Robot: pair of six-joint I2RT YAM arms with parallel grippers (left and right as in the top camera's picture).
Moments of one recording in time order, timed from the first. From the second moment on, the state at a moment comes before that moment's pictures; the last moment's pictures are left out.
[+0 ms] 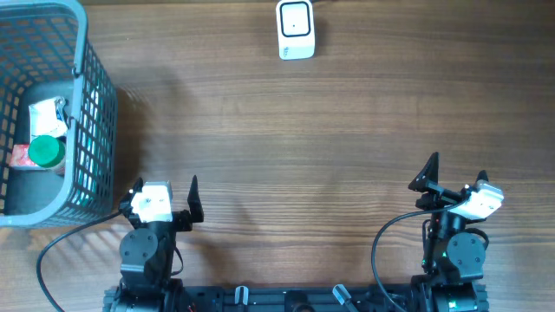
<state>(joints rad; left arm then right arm) -0.10 0.01 0.12 -0.40 -0.13 -0.03 0.09 0.02 0.03 -0.02 0.41 0.19</state>
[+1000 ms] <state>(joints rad) -0.10 0.32 0.69 -0.53 0.30 -0.11 0.09 0.02 0.03 -0.02 0.41 0.19</state>
